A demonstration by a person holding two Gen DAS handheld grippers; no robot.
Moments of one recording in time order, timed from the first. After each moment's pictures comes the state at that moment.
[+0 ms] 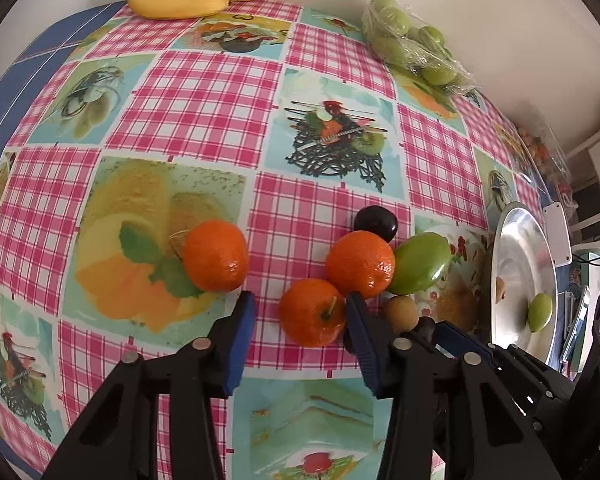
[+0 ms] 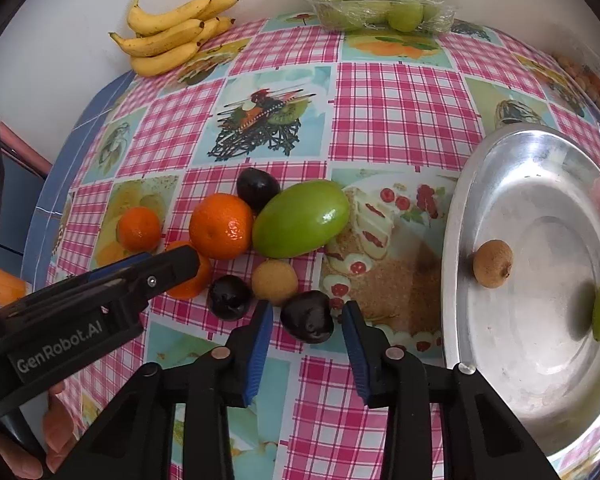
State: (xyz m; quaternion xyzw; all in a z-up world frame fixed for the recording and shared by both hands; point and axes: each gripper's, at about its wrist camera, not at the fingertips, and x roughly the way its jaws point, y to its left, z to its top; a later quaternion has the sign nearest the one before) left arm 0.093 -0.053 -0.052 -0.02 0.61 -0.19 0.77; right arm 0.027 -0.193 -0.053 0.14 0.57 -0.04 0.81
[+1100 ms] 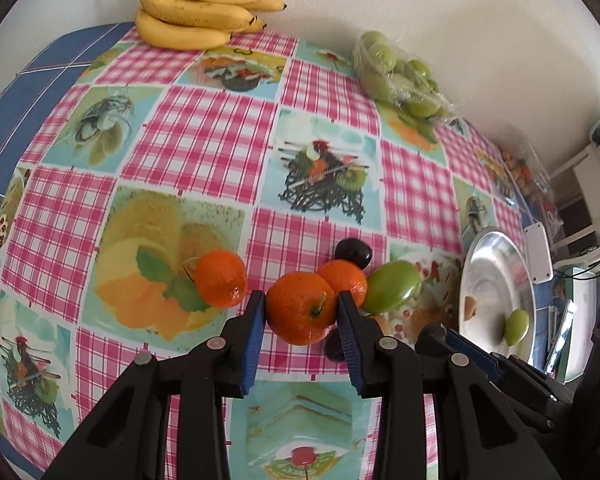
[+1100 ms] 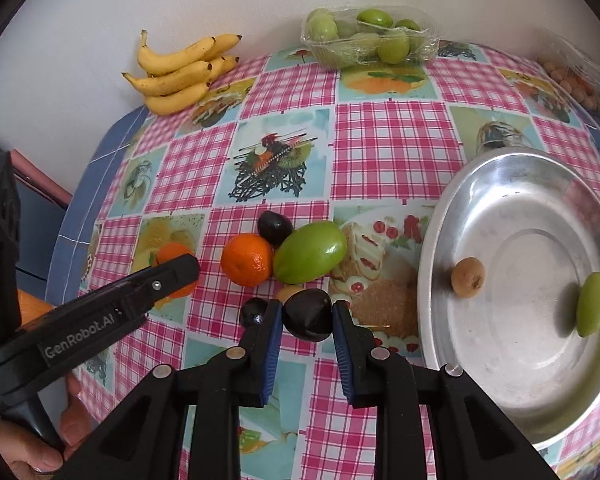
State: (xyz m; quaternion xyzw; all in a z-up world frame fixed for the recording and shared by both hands) left arm 0.093 -0.041 -0.017 -0.05 0.58 -0.19 0.79; right arm 0.016 -0.203 -0.013 0.18 0.53 -0.04 0.83
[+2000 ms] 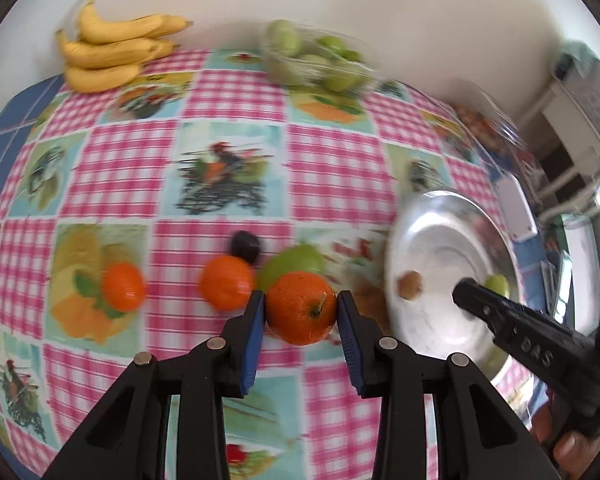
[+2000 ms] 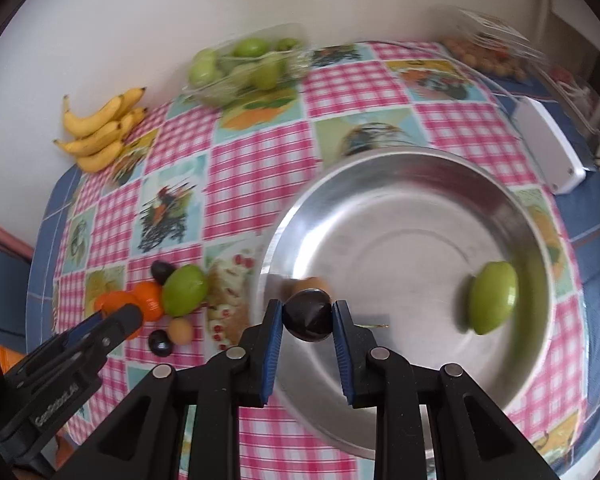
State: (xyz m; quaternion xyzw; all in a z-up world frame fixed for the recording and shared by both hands) left arm 0.053 -0.125 -0.001 0.03 0.55 -0.26 0.79; right arm -0.024 -0.302 0.002 0.22 0.52 -0.17 0.81
